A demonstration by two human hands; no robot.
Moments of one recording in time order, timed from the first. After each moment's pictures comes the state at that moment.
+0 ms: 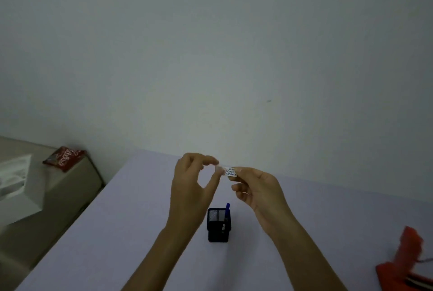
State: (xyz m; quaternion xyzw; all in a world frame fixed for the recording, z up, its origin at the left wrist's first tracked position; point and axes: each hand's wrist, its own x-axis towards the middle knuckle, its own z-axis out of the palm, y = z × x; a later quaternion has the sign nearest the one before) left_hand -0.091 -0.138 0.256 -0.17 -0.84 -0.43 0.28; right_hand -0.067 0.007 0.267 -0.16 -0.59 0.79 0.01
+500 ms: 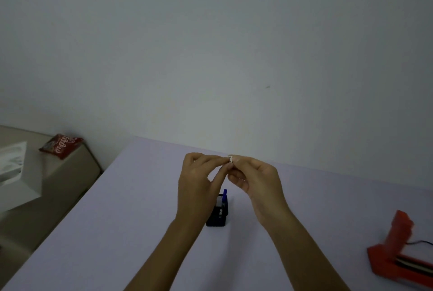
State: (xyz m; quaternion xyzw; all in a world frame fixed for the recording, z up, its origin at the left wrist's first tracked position) left_hand -0.083 -0.120 0.235 -0.19 -0.85 -0.39 0.30; right_hand -0.056 0.002 0.262 -0.14 -0.60 0.79 0.06
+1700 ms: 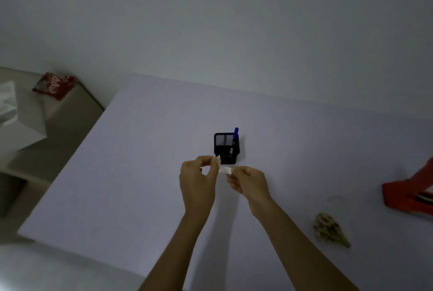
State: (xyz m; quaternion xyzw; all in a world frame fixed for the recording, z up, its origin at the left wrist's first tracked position) left_hand -0.046 -0.141 0.085 0.08 -0.86 -0.50 0.09; right_hand -0.038 -0.023 0.058 -0.34 -0.63 0.70 -0.10
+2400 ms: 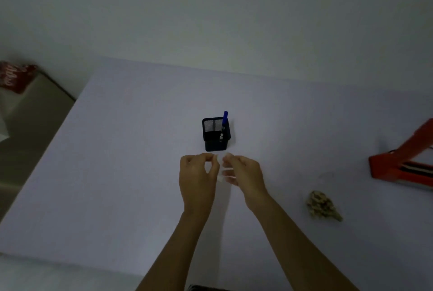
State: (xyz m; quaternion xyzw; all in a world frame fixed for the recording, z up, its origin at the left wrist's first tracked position) left_hand -0.040 -0.141 0.037 0.01 -0.92 -0.39 0.05; right_hand -0.031 -0.031 0.033 -0.35 -0.66 0.66 -0.09
